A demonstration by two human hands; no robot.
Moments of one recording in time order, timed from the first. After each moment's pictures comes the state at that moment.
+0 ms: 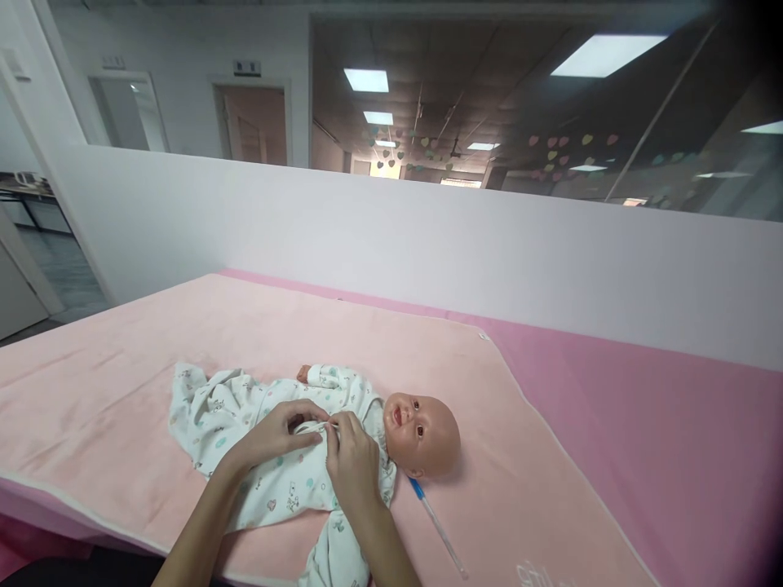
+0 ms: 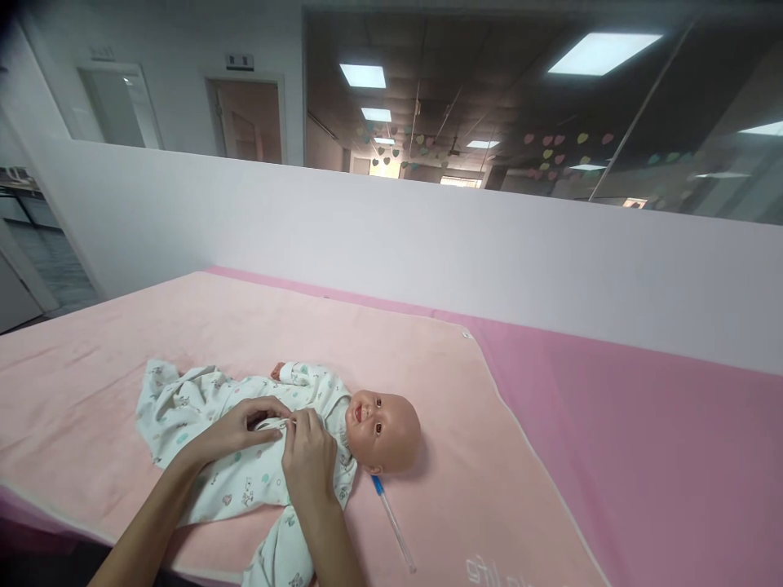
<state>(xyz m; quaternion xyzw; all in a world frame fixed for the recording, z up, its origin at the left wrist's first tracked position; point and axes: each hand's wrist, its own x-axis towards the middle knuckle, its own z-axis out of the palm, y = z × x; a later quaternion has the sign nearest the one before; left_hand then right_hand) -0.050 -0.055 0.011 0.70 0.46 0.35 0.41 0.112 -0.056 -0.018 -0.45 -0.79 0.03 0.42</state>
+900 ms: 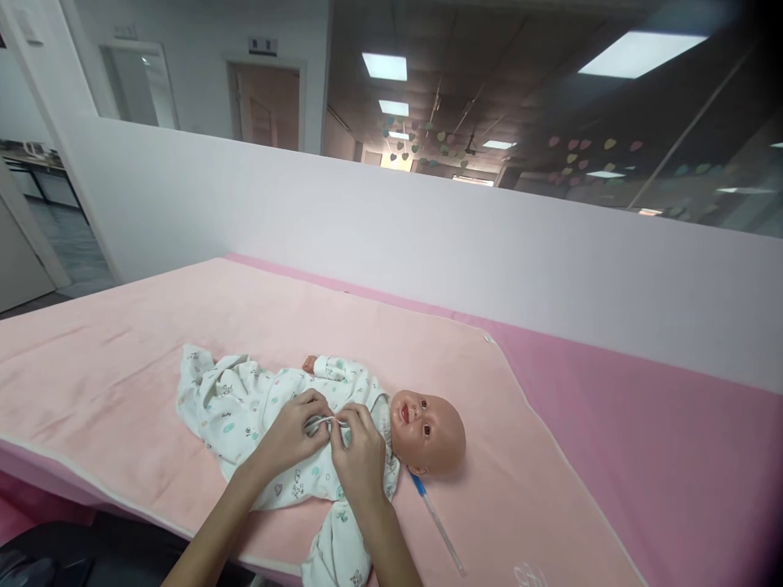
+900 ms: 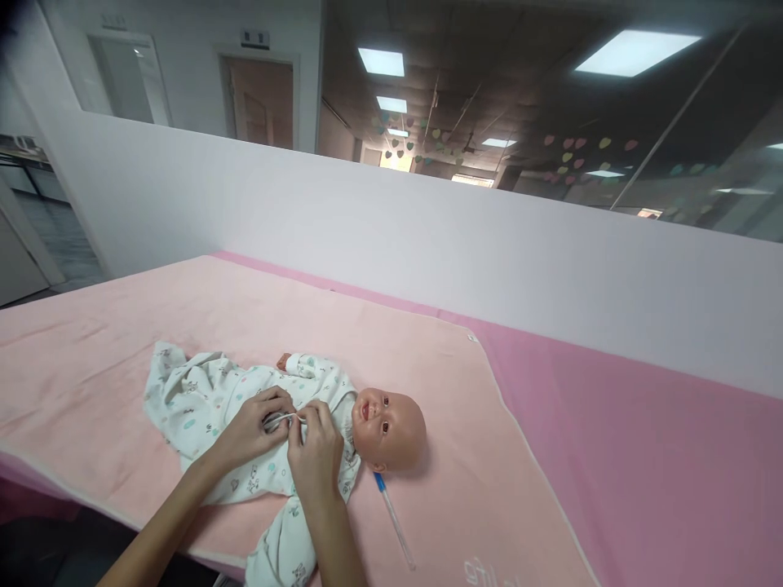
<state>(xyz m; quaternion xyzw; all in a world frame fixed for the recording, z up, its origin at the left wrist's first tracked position) -0.029 -0.064 -0.004 0.71 0.53 0.41 0.21 0.111 -0.058 -0.016 -0.44 -0.76 0.10 0.46</state>
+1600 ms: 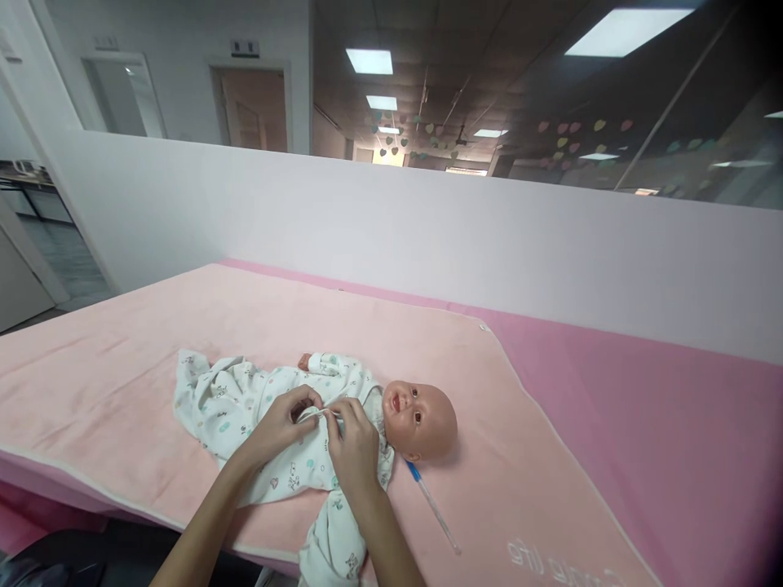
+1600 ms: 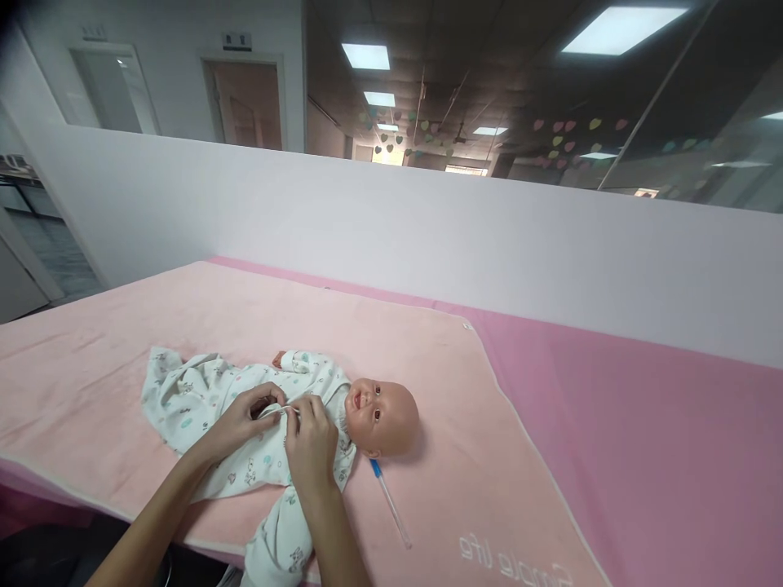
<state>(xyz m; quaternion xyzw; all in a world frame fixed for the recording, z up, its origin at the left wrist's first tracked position) -0.036 -0.068 0.001 0.68 0.50 0.42 0.34 0.113 -0.058 -0.019 -0.44 -0.76 0.12 0.46</state>
